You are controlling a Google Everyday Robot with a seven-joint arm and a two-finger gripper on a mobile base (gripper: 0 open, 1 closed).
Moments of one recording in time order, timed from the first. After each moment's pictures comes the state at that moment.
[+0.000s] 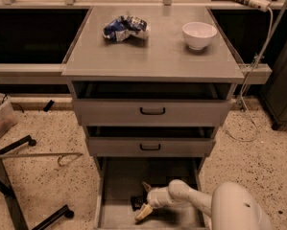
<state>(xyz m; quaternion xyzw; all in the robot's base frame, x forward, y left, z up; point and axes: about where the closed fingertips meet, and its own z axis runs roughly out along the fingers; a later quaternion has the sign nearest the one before) 0.553 0.009 0.116 -0.56 0.71 0.28 0.33</state>
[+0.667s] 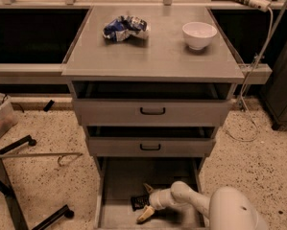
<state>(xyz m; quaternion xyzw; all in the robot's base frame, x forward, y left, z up) 0.551 0.001 0.098 -0.55 0.71 0.29 0.32</state>
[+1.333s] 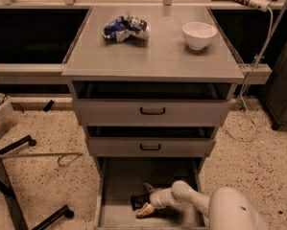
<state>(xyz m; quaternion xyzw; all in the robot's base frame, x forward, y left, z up) 0.551 -0.003 0.095 -0.55 0.72 0.29 0.32</state>
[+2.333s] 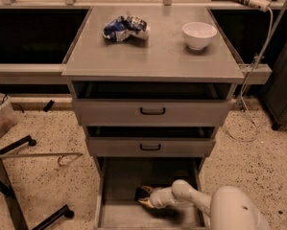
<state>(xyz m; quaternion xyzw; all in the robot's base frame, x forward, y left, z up) 0.551 -0.003 0.102 -0.55 0.72 0.29 0.32</state>
